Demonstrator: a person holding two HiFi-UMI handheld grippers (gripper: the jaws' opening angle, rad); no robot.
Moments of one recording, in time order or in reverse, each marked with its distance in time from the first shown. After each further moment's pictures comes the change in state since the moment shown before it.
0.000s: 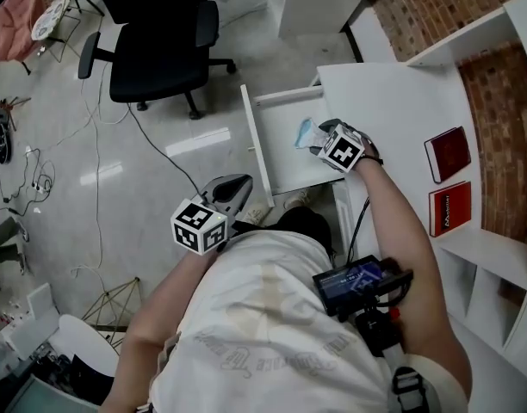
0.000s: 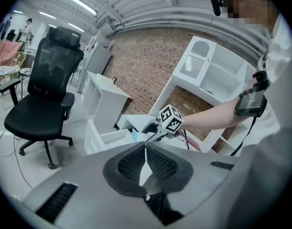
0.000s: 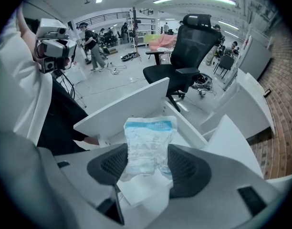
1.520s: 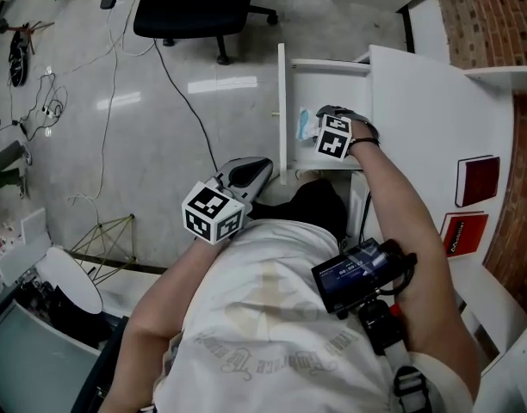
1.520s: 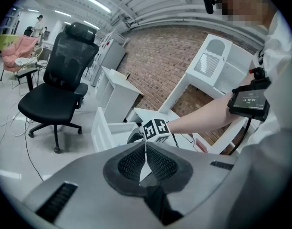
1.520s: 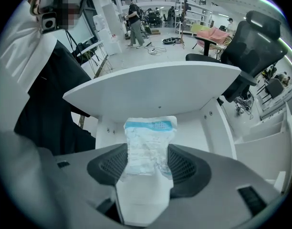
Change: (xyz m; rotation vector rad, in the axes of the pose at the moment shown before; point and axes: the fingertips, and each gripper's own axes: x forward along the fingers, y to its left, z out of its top) left arm 0.010 0.005 -0.031 -0.126 0.018 0.124; right arm 0.111 0.058 0.019 -0.449 0.132 0.206
